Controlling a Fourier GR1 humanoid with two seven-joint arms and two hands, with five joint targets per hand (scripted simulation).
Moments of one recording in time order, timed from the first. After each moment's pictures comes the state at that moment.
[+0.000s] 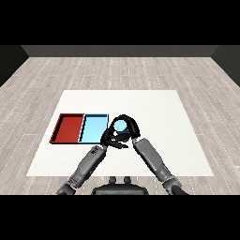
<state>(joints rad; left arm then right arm) -0.38 0.00 -0.45 -1.16 0.30 0.22 -0.25 -0.50 0.00 0.39 -1.29 -0.15 -0.27 -0.22</state>
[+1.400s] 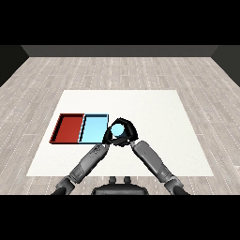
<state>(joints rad) -0.47 0.03 -0.55 -1.08 0.26 0.44 -0.22 -0.50 -0.03 0.49 -1.32 -0.21 -0.31 -0.23</state>
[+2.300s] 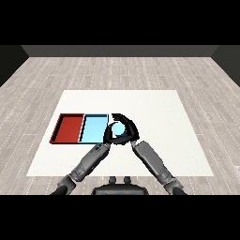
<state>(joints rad) -0.50 0.02 -0.55 -1.05 0.40 0.55 -0.42 -0.47 -0.01 0.46 -1.38 -0.20 -0.31 -0.15</state>
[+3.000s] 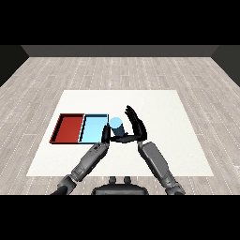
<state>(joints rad) -0.50 0.01 -0.50 -1.02 0.33 0.57 -0.49 -0.39 -0.02 0.36 -1.48 -0.22 -0.25 -0.18</state>
